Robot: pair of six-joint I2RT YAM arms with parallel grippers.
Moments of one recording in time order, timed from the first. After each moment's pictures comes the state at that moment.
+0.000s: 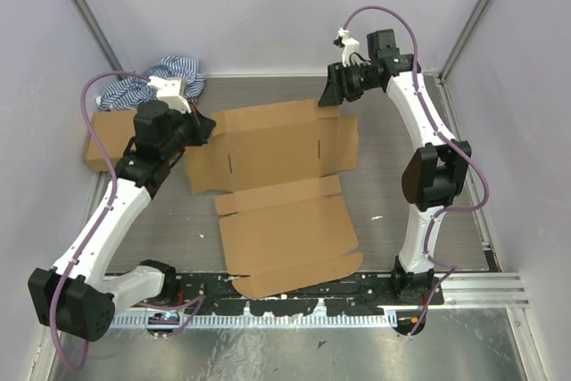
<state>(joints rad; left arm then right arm) -0.30 1.10 1.01 -0.21 0.10 -0.33 0.17 2.00 2.02 -0.88 -0.70 -0.14</state>
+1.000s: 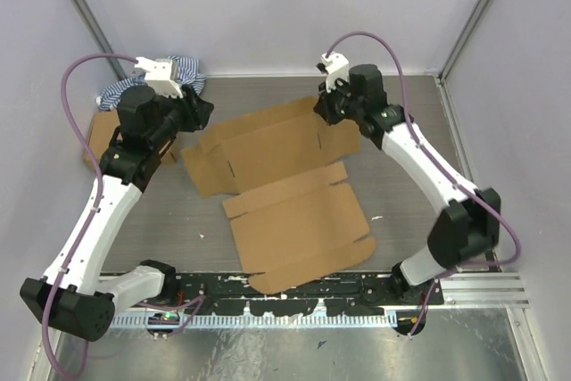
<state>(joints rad) -0.30 1.10 1.18 -0.30 0.07 -0.26 0.38 1.59 1.46 -0.42 -0.26 -0.09</state>
